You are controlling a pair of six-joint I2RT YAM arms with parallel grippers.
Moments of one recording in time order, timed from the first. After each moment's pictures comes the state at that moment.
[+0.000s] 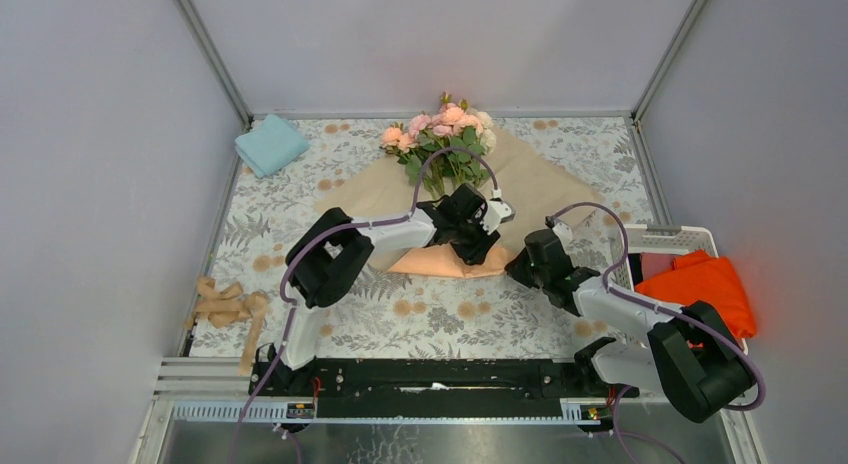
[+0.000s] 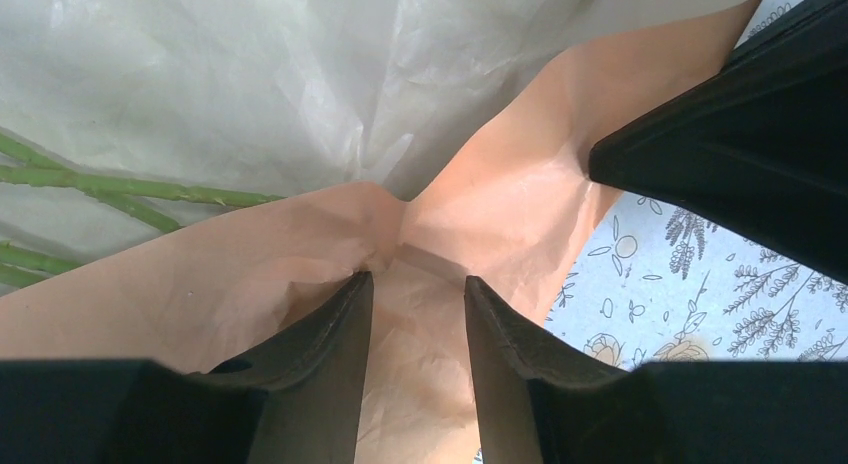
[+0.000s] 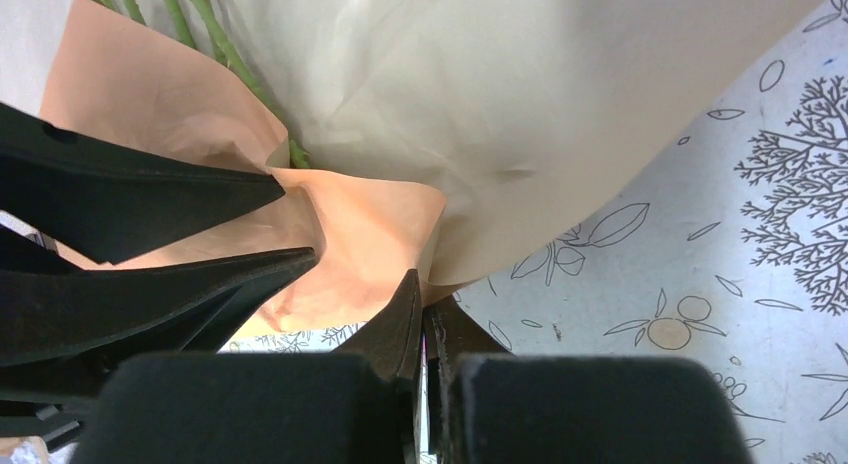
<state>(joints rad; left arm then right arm) -0.81 2.07 1.40 -0.24 0.30 0.10 0.50 1.20 0.38 0.01 0.15 0.93</state>
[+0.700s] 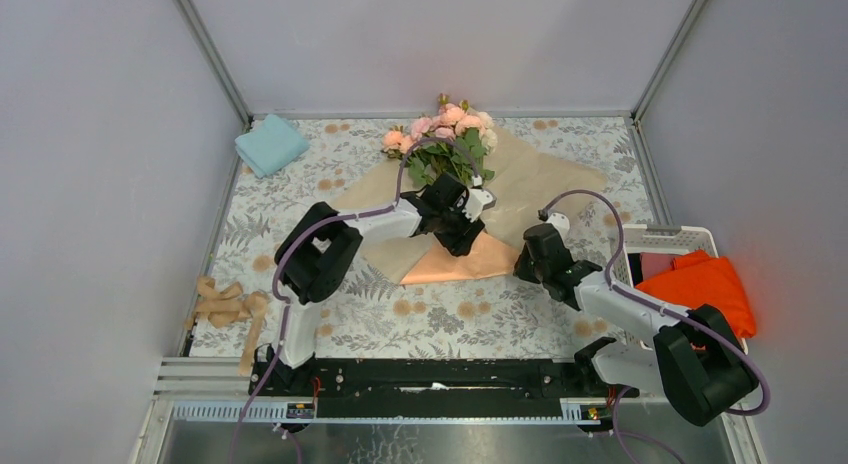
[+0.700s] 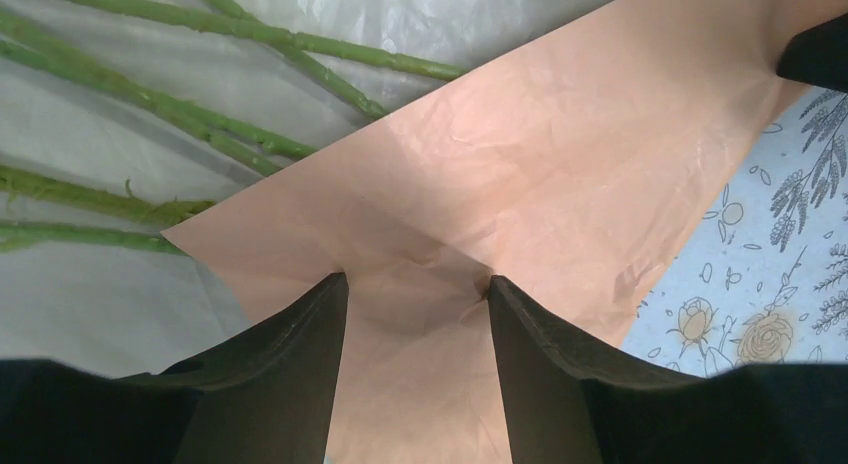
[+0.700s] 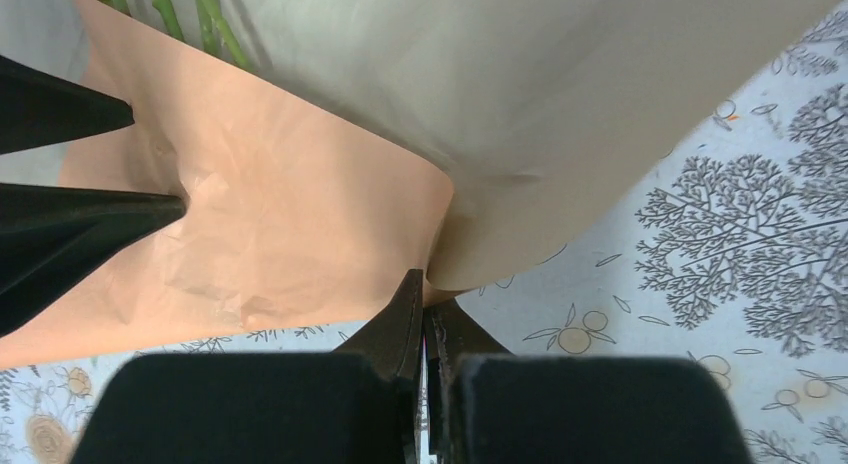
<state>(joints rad) -0.73 2.03 1.37 -0.27 0.31 0.13 0.50 1.17 0.44 -0.10 0.22 0.69</state>
